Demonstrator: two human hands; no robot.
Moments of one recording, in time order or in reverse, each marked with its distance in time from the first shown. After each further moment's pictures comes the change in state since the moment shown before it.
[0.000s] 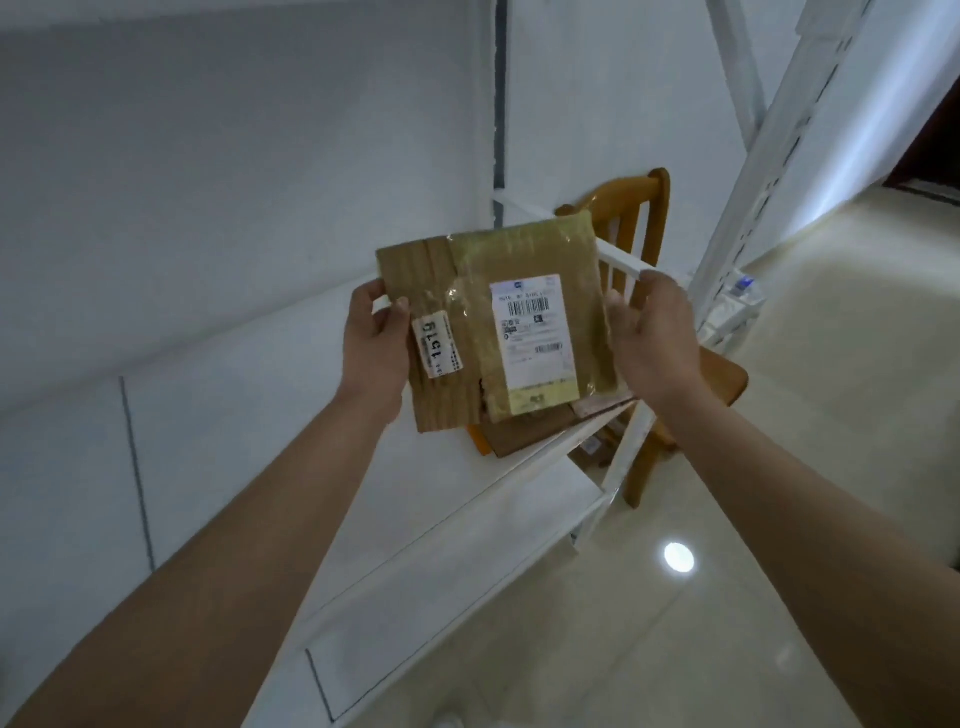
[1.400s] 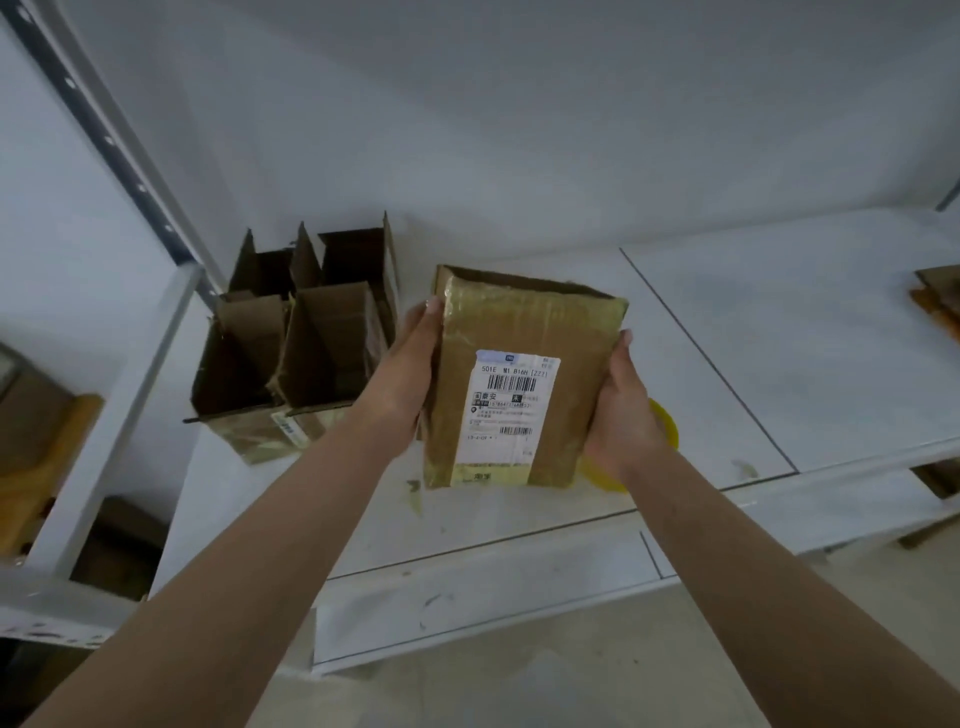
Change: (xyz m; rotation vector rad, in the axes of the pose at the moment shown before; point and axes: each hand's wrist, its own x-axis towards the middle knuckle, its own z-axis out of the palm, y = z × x) left_hand -0.211 0.092 -0.646 0.055 0.121 -0.248; right_hand -0.473 -0.430 0.293 1.260 -0.954 0.586
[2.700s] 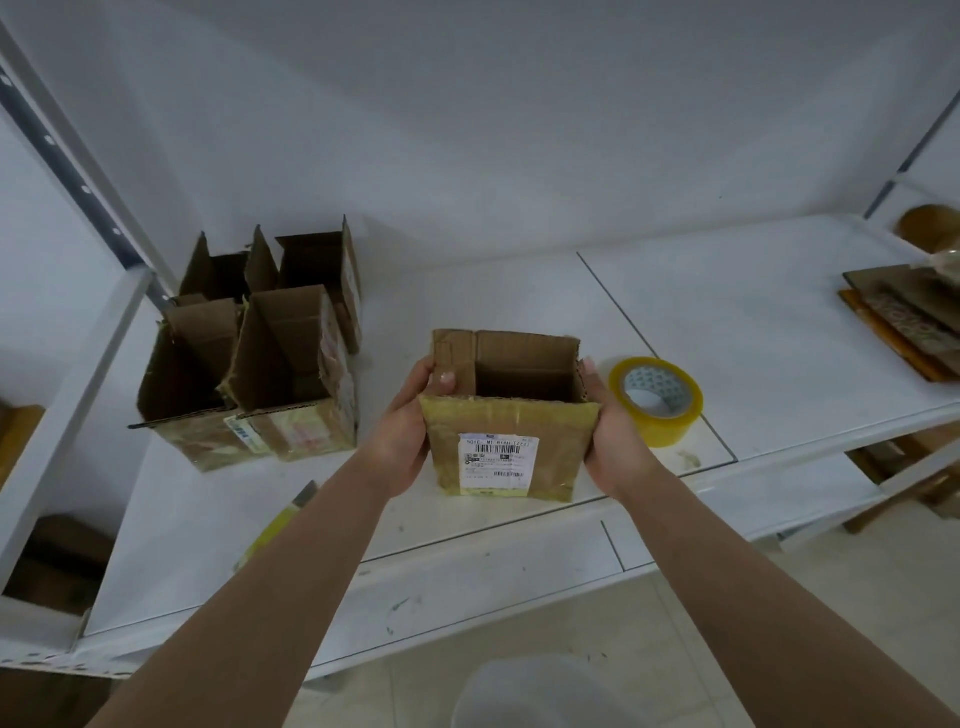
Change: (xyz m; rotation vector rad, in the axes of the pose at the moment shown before) left_hand 0.001 -0.064 0.025 -0.148 -0.208 0.039; right_hand -0.028 -0.006 -0.037 -0.203 -0.010 -0.109
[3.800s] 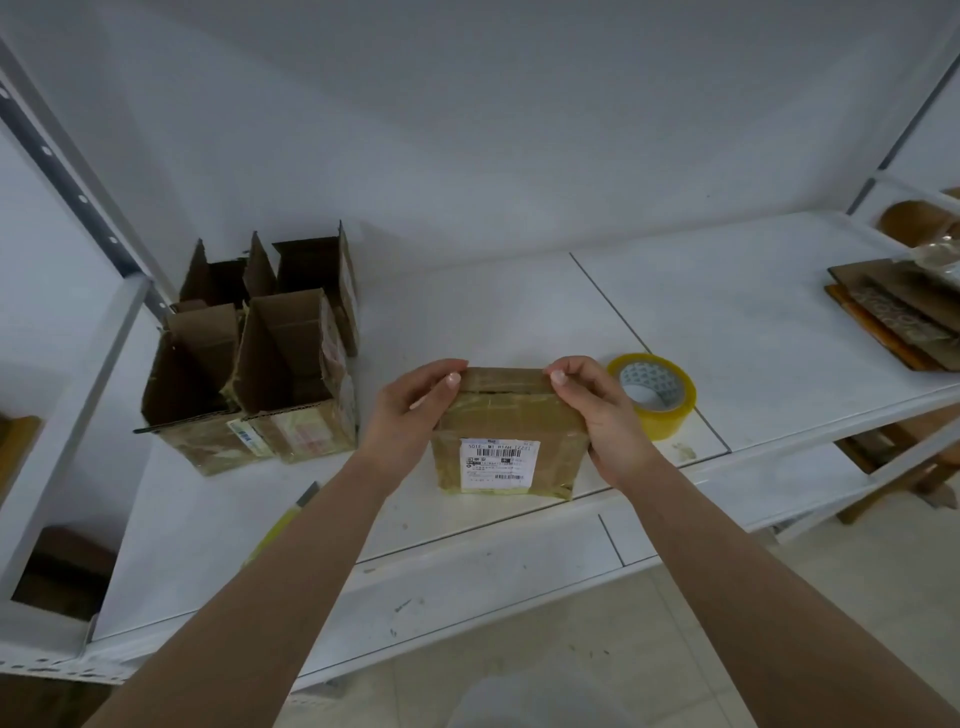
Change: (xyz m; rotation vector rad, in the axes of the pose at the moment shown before) left_hand -0.020 0.018 0.006 0.384 0.132 0.176; right_hand -0.004 -0.004 -0.002 -0.161 0.004 -0.218
